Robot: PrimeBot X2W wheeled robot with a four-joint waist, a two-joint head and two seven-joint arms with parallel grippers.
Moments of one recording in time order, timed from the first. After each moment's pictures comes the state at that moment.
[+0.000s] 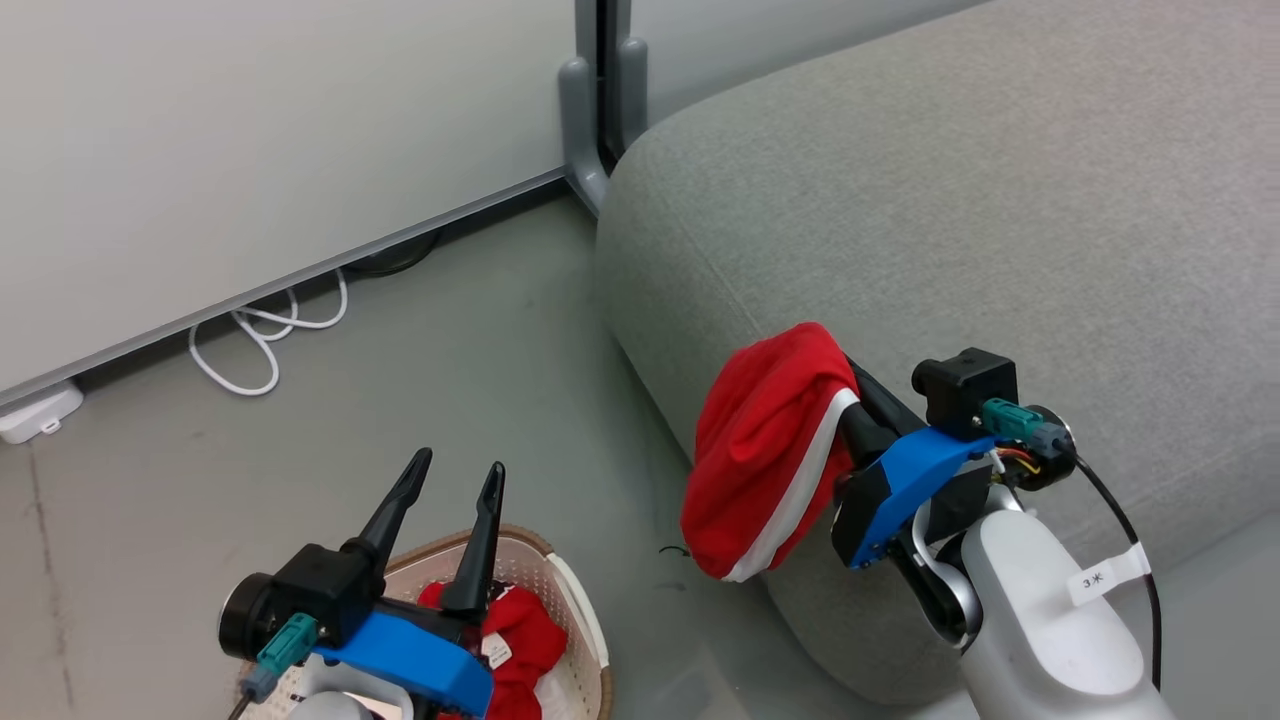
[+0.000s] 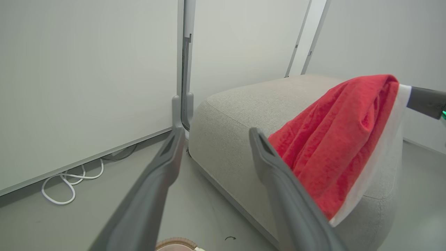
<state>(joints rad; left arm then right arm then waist) -0.16 0.30 -0.49 0.23 -0.48 -0.01 -0.26 -0.48 -0.05 0.25 0.52 0.20 0.13 -0.04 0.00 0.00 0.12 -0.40</state>
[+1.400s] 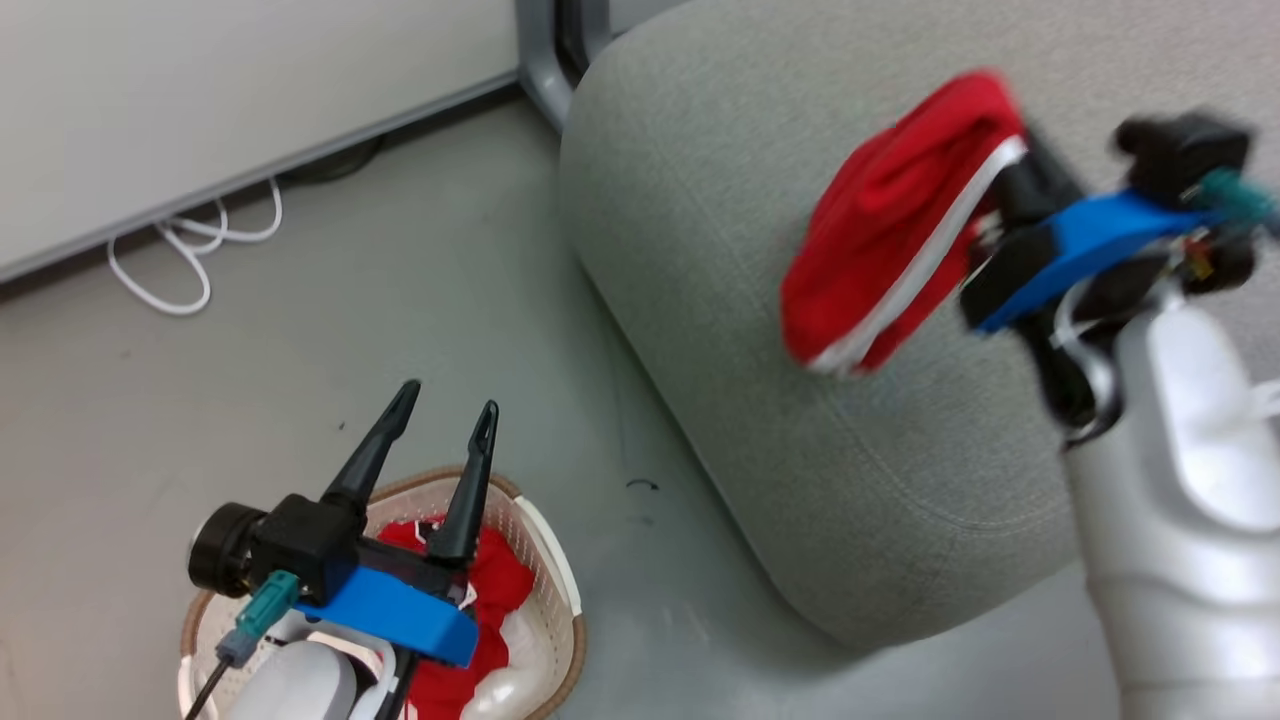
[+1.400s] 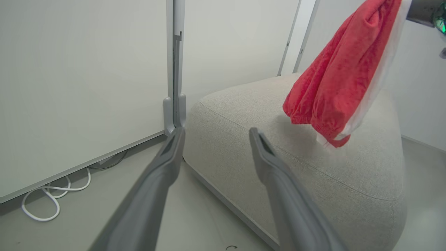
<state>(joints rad) -0.23 0.35 -0.50 0.16 -0.44 0.00 -0.25 -0.72 -0.06 -0.01 0.45 0.18 0.13 0.04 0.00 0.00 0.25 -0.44</state>
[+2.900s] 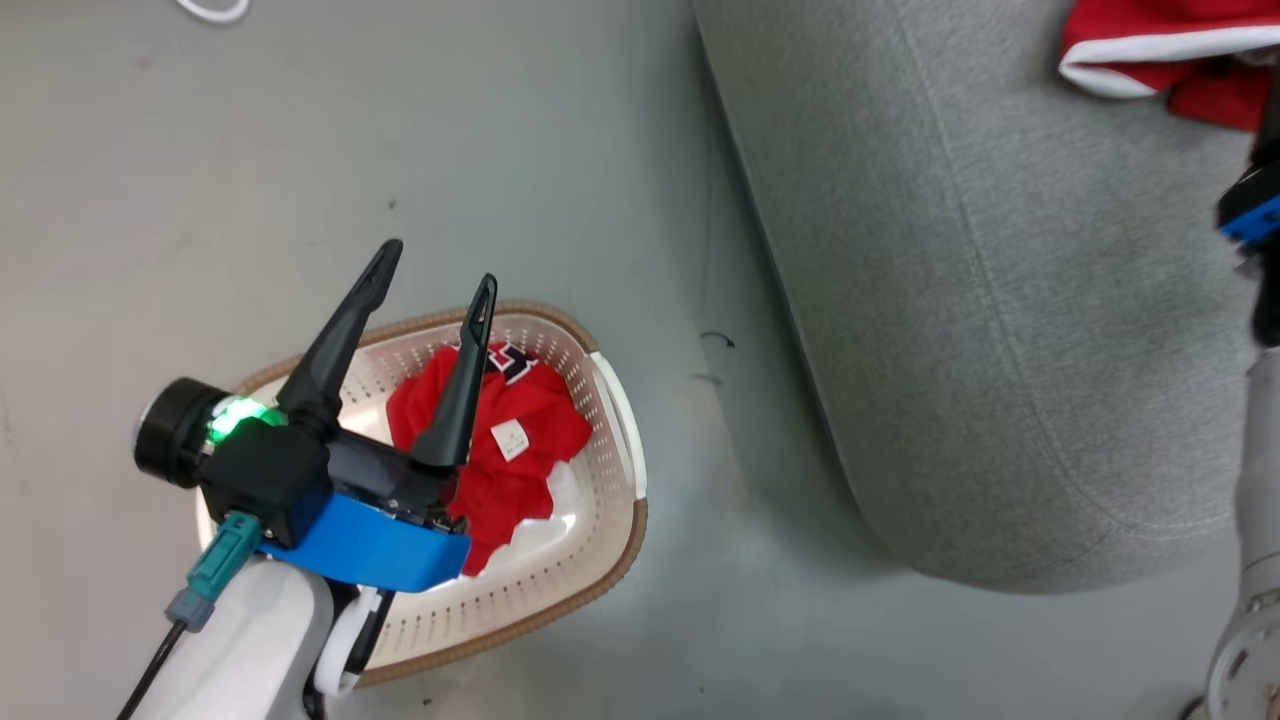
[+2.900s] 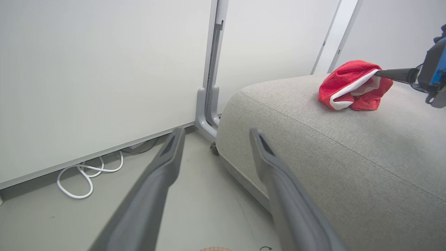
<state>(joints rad) -0.36 0.41 -0.50 -0.03 -0.38 0.03 -0.23 -1.00 -0.18 -0.56 0.92 -0.01 0.13 -0.08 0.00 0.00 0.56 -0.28</state>
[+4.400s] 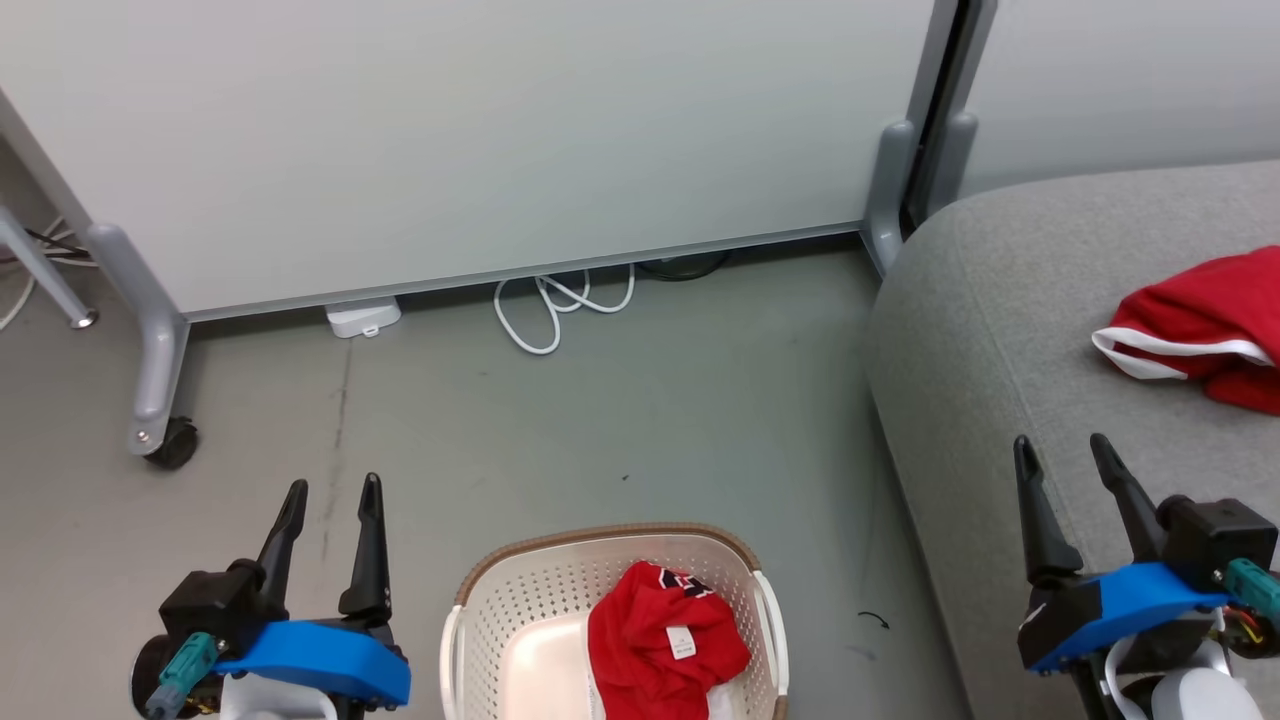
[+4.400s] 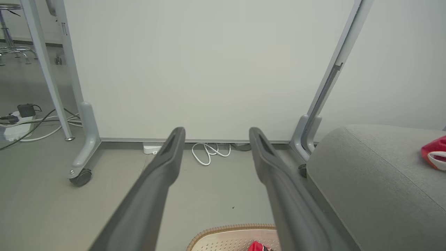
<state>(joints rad) -0.11 0.20 -0.20 0.34 -0.42 -0.05 -0.26 -0.12 -0.05 -0.13 0.19 0.11 0.13 -0.07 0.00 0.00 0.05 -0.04</state>
